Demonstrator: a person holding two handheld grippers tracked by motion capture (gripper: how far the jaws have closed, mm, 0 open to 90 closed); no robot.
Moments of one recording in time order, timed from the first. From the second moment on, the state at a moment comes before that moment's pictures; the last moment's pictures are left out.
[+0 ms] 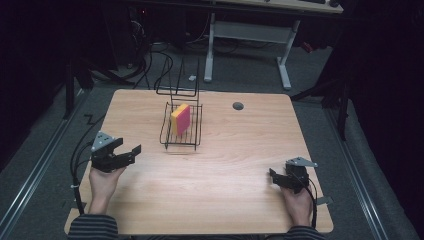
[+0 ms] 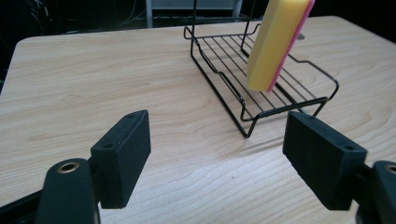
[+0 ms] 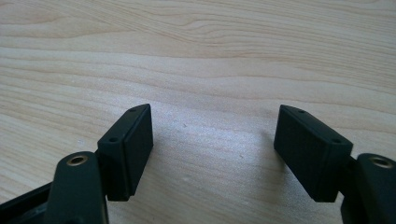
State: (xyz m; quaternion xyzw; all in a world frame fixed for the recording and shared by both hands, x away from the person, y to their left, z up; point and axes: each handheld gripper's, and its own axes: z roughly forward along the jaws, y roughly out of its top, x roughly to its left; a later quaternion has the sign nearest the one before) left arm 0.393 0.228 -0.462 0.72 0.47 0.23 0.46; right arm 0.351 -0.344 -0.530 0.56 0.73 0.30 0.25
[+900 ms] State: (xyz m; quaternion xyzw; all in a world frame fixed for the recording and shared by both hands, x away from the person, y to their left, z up) left arm 0.392 0.215 -0.492 0.74 0.47 0.19 0.44; right arm 0.351 -0.344 -0.530 0.56 0.73 0.30 0.25
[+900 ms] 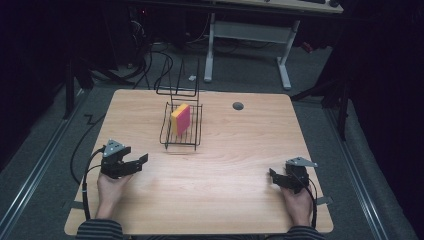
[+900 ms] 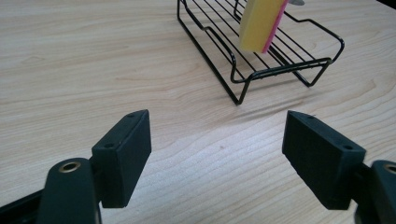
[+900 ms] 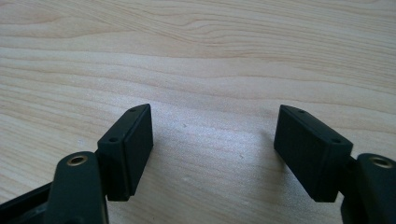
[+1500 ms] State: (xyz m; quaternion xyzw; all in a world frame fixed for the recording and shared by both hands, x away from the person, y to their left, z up) left arm 0.401 0.207 -0.505 0.75 0.48 0.17 0.43; right arm 0.351 -0.344 -0.530 0.56 0.73 0.30 0.25
